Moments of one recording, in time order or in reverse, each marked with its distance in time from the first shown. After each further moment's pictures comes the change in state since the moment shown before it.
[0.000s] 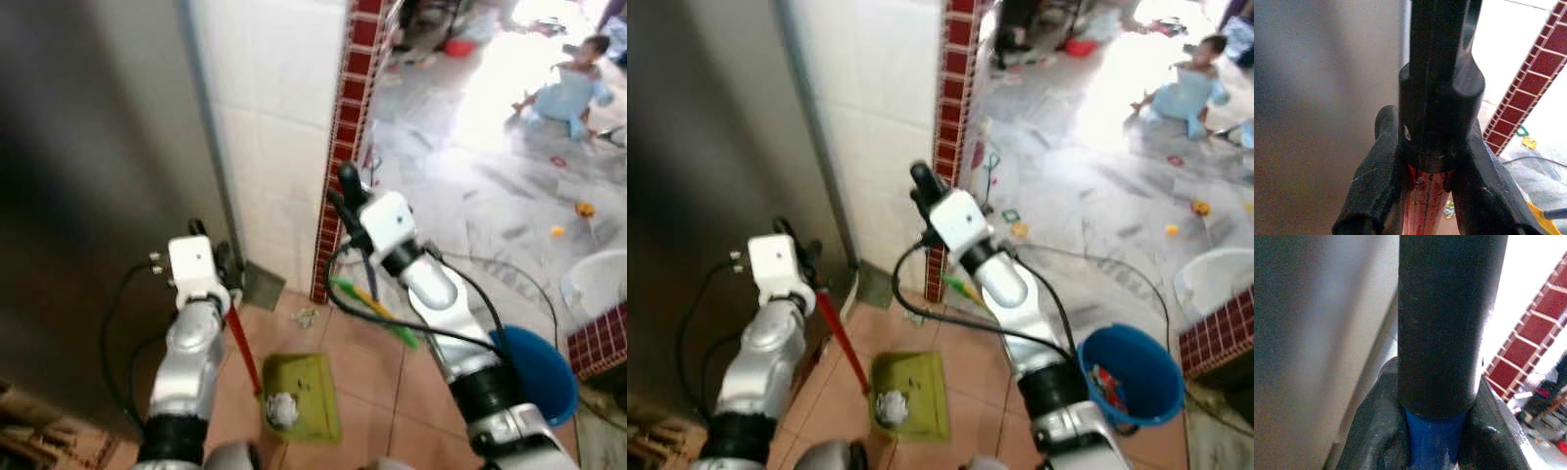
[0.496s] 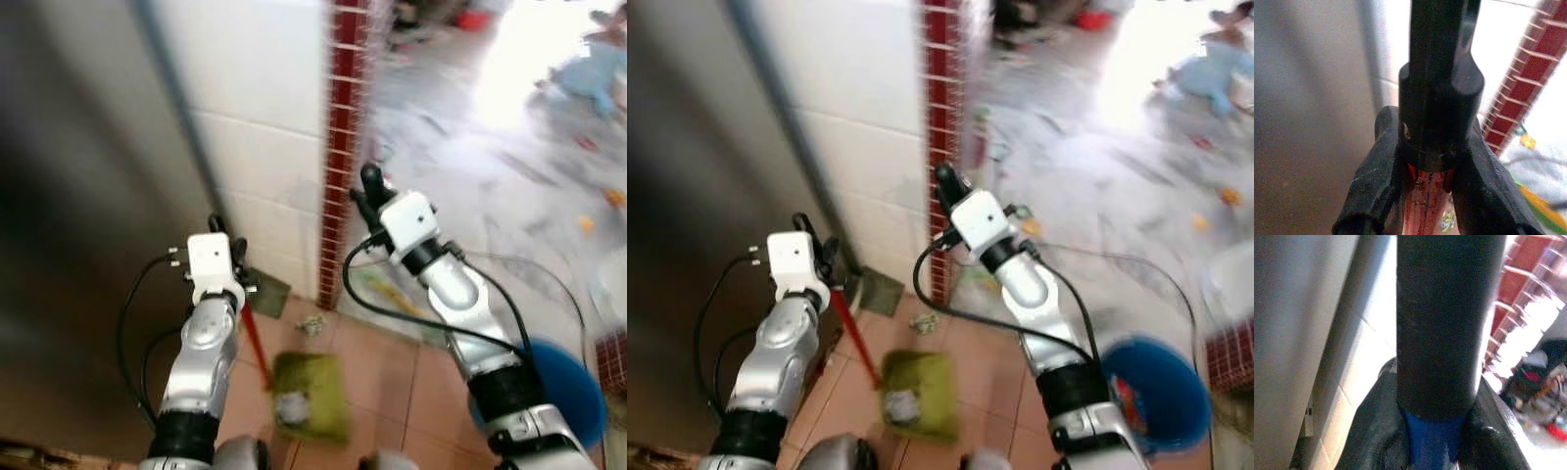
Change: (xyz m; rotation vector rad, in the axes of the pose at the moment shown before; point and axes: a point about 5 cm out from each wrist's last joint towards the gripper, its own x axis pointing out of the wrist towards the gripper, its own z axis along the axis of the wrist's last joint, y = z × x) left arm 0.000 -0.010 0.004 0.000 -0.012 -0.034; right arm -0.008 -0.012 -0.005 -0.039 0.023 -0.036
